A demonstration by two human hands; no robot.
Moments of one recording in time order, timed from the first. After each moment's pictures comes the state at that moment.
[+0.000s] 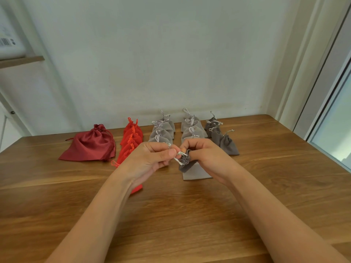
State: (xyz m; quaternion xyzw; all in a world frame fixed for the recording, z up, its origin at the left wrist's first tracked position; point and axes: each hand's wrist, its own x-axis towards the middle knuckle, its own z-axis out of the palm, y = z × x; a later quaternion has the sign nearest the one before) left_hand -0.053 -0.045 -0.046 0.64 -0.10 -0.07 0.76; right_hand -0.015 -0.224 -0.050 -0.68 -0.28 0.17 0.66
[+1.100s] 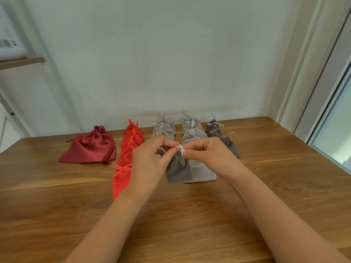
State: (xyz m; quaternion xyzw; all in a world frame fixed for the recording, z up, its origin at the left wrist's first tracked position) left_hand -0.060 -0.067 -0.054 0.81 -0.09 0.35 0.46; right_hand -0.014 -0.229 -0.048 -0.72 -0.24 0.10 0.64
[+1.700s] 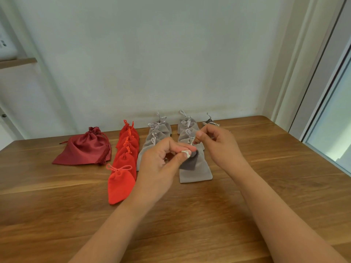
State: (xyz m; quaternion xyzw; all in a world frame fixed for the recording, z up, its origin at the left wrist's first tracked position) left_hand -0.076 -0.096 -0.047 0.75 -0.16 0.22 0.60; right_hand -0.001 -0.246 -0.045 -0.80 -0.20 -0.13 0.55
